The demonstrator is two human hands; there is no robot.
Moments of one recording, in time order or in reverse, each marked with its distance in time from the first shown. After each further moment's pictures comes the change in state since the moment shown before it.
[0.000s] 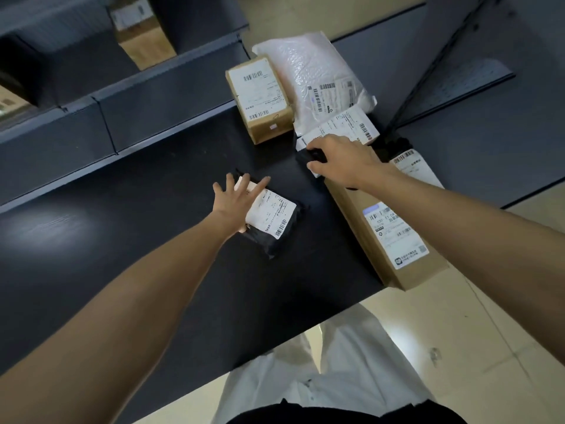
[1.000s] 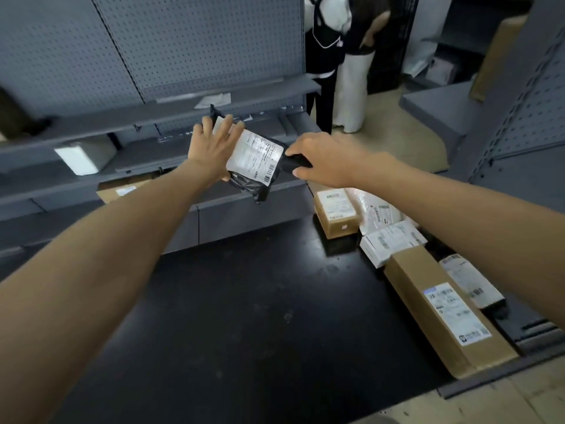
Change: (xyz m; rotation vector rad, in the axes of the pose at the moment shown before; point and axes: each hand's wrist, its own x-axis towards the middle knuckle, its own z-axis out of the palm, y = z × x) left_hand -0.218 -0.248 -0.162 0.177 0.674 -0.465; right_hand -0.126 -0.267 -0.138 -0.412 0.419 -0.487
